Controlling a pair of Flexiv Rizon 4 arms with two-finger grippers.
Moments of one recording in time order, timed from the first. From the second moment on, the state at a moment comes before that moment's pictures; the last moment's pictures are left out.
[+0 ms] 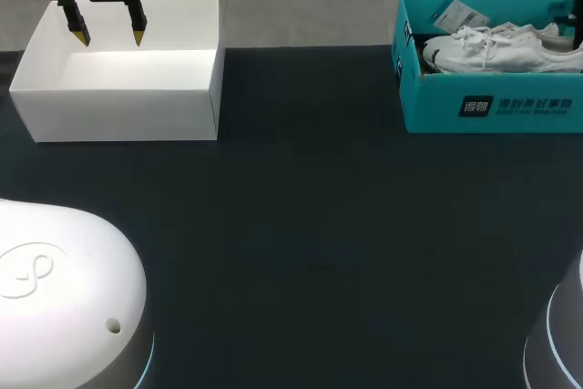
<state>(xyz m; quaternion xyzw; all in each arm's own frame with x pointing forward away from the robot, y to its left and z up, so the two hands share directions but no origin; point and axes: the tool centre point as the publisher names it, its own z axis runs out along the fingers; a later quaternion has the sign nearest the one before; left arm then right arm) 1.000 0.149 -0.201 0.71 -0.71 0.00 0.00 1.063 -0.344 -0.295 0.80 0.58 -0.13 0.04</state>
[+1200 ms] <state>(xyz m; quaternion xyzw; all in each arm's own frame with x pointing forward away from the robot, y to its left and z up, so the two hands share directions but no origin) 1.000 0.149 -0.201 0.71 -0.71 0.00 0.00 1.056 -0.315 -0.173 0.80 0.58 -0.10 0.11</state>
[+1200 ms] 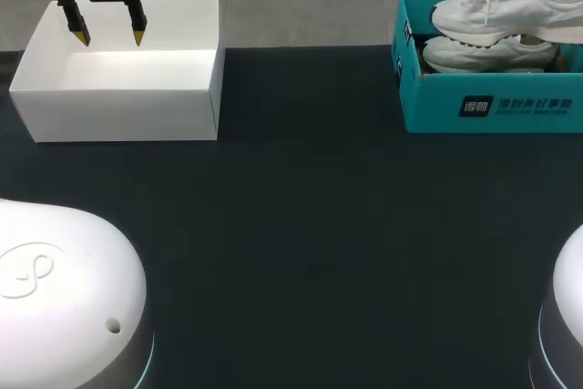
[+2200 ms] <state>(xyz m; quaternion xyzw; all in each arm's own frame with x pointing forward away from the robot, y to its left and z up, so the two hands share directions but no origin) 1.000 0.149 -0.201 0.71 -0.71 0.00 0.00 1.002 -0.238 -0.183 0.81 0.57 -0.11 0.10</state>
